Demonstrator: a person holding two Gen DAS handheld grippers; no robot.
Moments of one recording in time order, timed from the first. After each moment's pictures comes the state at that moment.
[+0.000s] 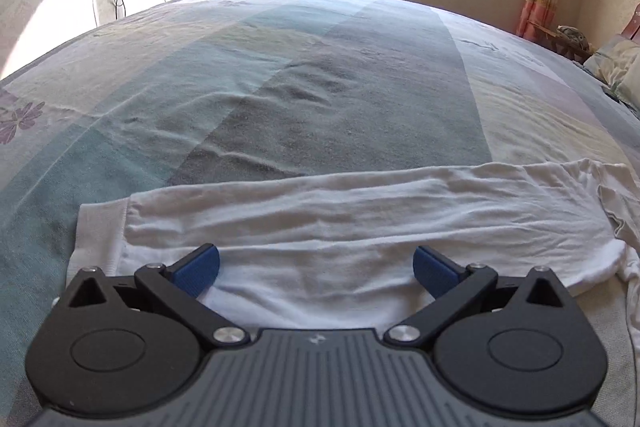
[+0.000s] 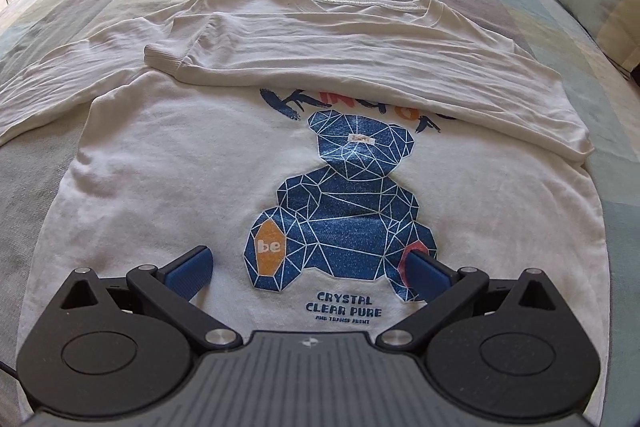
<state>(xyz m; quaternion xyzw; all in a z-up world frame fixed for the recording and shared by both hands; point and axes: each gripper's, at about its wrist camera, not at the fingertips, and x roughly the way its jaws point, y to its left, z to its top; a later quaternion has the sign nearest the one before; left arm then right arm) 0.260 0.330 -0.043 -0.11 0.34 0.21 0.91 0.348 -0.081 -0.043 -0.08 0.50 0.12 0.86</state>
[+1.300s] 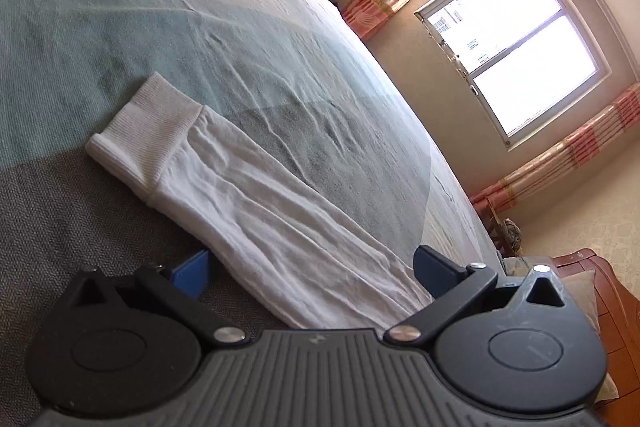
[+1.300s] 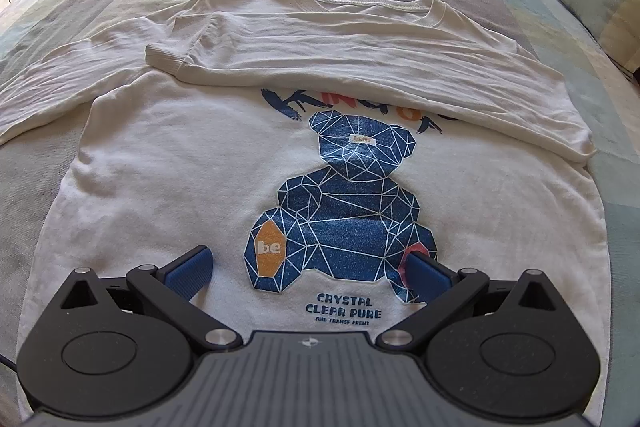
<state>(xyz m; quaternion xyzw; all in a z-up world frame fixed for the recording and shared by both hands) 0.199 0.373 -0.059 -0.45 0.18 0.18 0.86 0.349 -0.082 -0.043 -0.08 0.50 0.12 0.86</state>
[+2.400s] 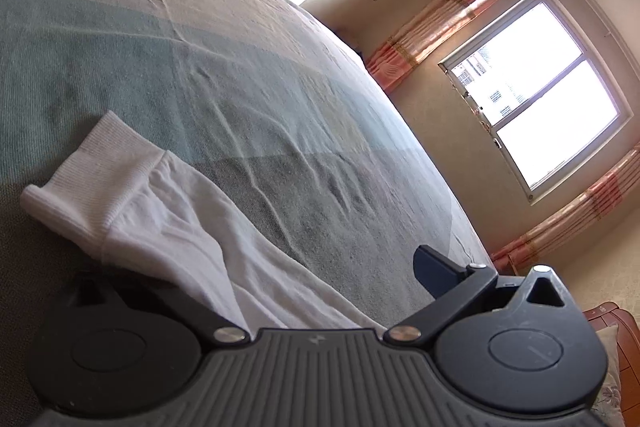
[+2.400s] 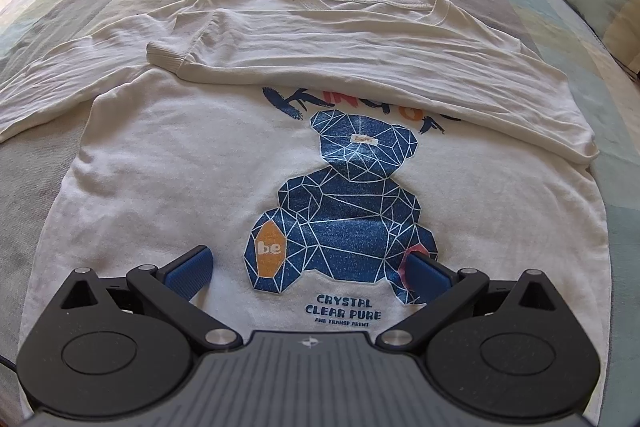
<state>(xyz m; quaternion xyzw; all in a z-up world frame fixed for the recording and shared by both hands) 0.239 0.375 -0.061 -0.46 0.12 0.24 0.85 0.353 -0.081 -0.042 -0.09 0.50 0.13 0.85</state>
